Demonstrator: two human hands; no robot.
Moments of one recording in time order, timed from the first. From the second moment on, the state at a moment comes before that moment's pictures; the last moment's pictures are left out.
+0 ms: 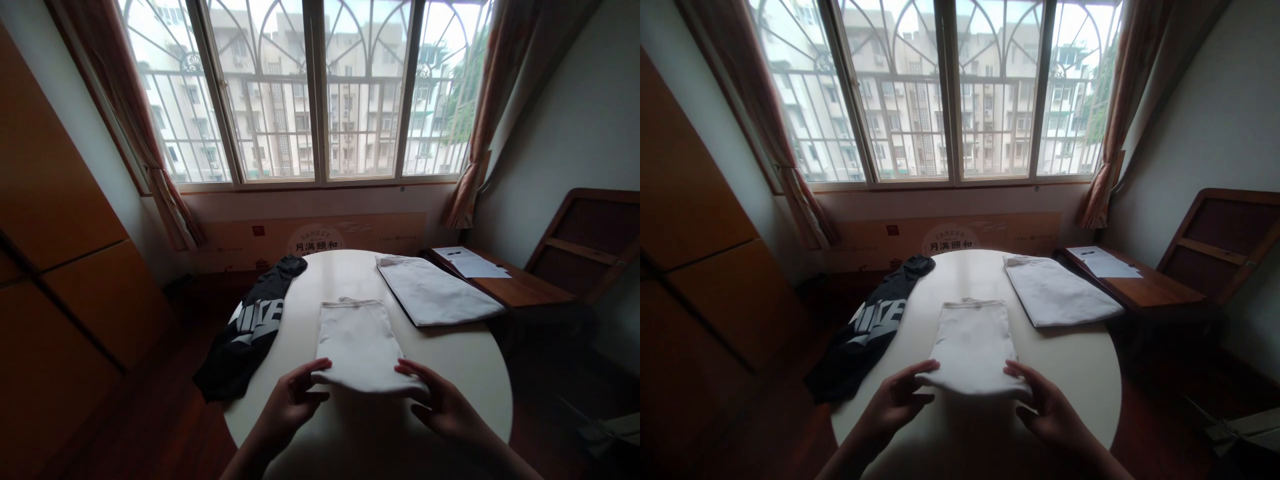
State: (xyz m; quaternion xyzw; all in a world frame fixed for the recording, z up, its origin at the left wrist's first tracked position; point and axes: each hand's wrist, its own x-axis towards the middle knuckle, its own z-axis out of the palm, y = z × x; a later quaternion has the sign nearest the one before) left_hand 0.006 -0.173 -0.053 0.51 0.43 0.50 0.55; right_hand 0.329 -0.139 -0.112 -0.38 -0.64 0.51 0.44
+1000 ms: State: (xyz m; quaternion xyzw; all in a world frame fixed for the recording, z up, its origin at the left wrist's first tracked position) left_hand 0.074 -0.112 0.108 0.55 0.44 0.48 0.53; right_hand 0.379 -0.084 0.051 -0.32 -0.55 0.61 0.47
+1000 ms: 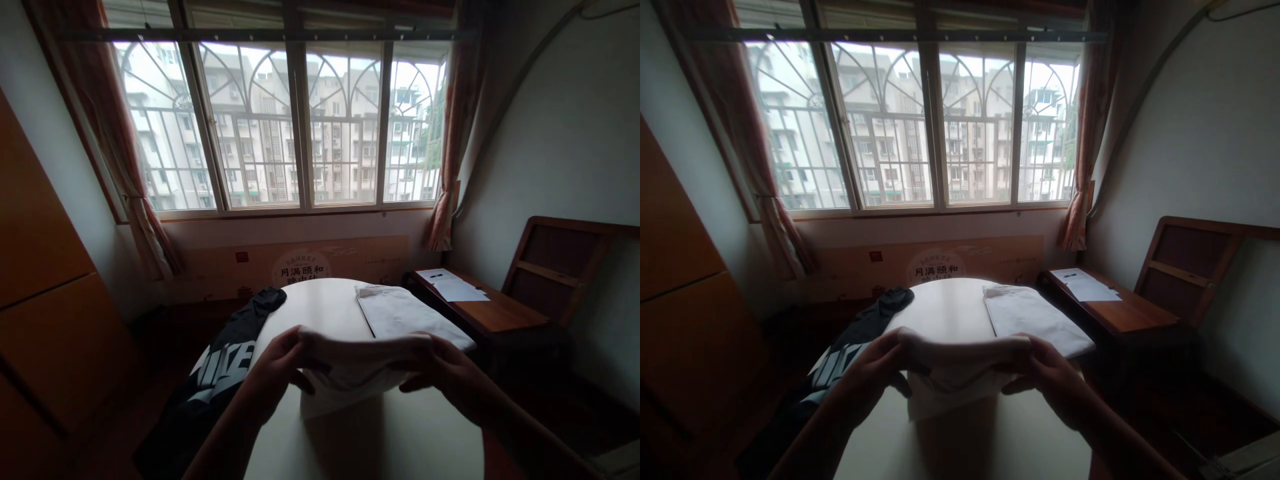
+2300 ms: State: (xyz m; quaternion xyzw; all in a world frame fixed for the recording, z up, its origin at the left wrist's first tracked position) left_hand 0.235 0.085 -0.046 0.81 0.43 0.34 0.20; right_hand 0.557 0.129 -0.074 -0.50 -0.75 0.15 0.41
